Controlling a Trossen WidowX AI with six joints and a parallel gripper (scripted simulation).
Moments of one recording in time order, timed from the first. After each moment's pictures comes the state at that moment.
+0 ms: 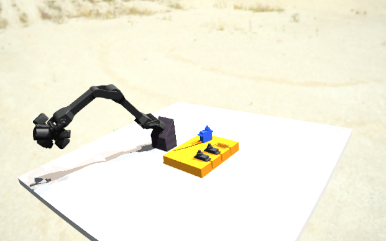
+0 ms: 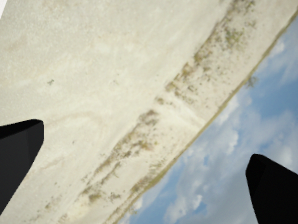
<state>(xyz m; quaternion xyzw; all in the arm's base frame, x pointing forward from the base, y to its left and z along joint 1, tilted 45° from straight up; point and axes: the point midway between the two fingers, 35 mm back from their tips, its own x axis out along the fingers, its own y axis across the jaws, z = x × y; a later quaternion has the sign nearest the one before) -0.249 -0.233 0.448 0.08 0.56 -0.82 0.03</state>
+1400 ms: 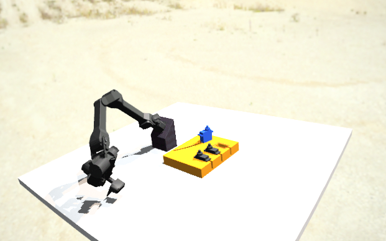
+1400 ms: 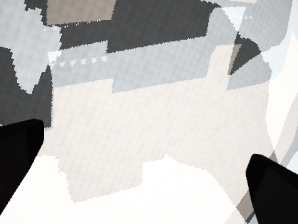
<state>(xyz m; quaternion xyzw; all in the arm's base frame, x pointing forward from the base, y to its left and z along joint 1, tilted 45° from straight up) 0.078 -0.379 0.303 0.06 0.36 -0.78 0.50</state>
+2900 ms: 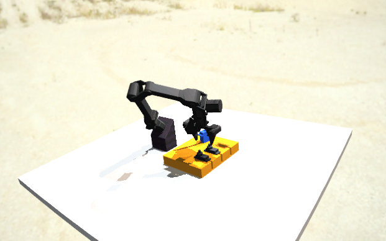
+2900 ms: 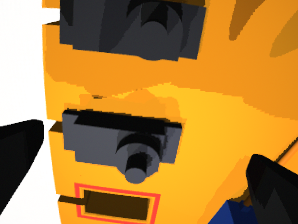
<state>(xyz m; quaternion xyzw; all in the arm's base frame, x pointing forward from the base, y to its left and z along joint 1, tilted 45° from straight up) 0.314 -0.026 0.041 0.34 0.27 -0.67 0.60</state>
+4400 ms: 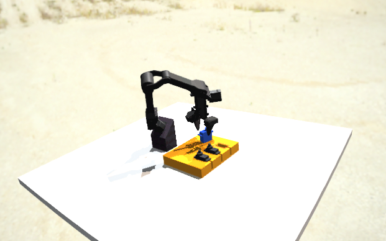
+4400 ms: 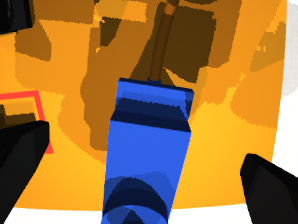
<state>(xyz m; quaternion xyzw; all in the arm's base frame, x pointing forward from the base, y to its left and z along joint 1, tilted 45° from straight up) 0.235 0.051 -0.044 0.37 0.18 -0.70 0.58</state>
